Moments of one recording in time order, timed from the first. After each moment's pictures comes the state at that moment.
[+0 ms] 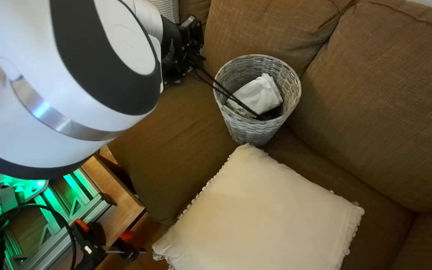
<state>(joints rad) -0.62 0.28 -0.38 -2.34 -1.83 3.90 2.71</state>
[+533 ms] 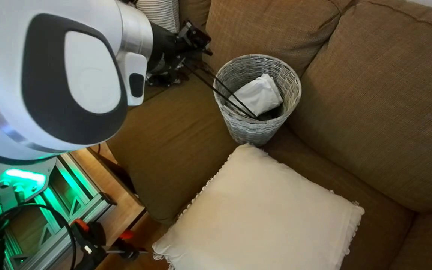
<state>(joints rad) -0.49 0.26 -0.52 -2.49 -1.58 3.88 2.71</state>
